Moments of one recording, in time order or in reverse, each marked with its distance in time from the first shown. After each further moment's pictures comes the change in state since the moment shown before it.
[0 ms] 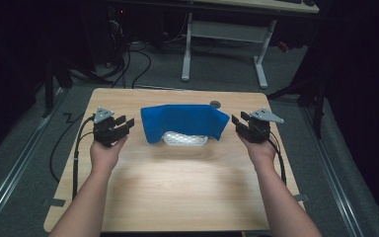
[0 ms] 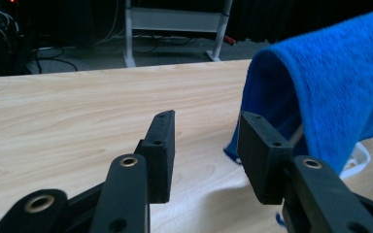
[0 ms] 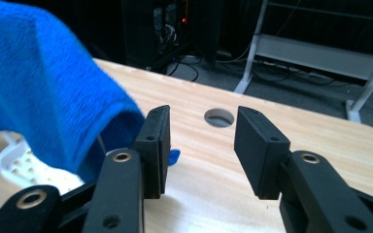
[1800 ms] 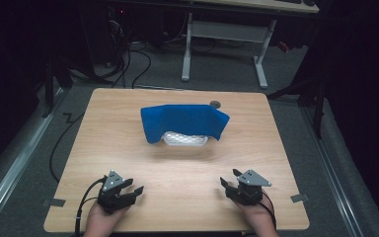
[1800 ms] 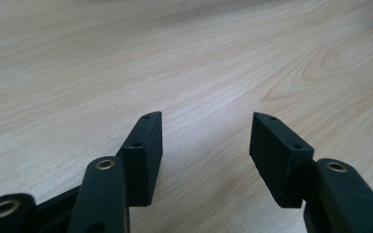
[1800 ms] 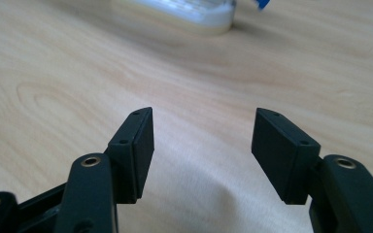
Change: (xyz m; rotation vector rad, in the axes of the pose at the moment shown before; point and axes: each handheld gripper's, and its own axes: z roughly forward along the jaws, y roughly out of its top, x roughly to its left) left arm -0.067 -0.136 -0.073 0.241 -0.175 0.094; right arm 0.077 -0.133 -0.077 0.186 0.109 -0.110
